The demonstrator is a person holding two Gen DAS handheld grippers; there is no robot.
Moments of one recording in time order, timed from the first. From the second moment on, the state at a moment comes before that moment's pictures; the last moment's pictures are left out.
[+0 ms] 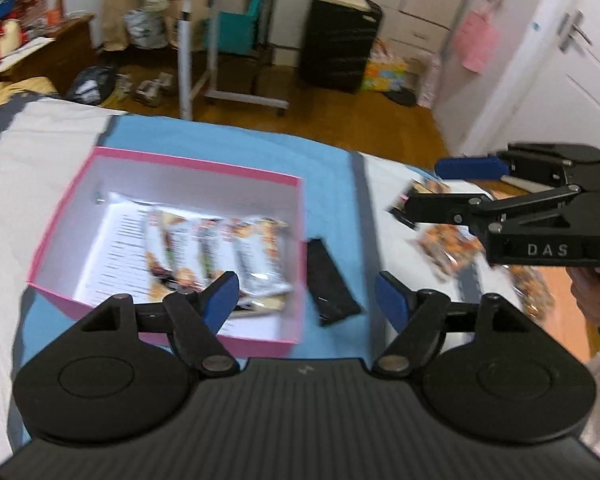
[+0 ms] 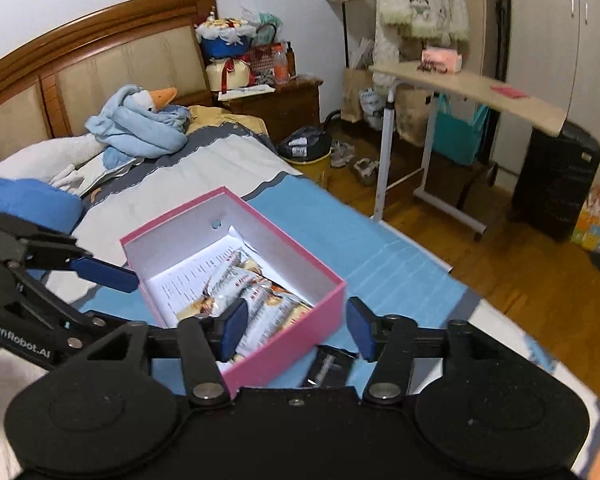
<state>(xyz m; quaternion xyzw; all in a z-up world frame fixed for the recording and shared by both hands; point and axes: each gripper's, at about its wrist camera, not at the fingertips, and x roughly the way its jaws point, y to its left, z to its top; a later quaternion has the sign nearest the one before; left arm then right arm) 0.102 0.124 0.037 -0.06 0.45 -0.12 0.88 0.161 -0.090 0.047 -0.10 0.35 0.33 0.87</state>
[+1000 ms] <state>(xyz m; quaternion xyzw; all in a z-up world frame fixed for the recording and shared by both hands) 0.129 0.026 -0.110 -0.14 0.50 -0.08 0.85 0.169 -0.174 -0.113 -0.19 0.37 0.39 0.82</state>
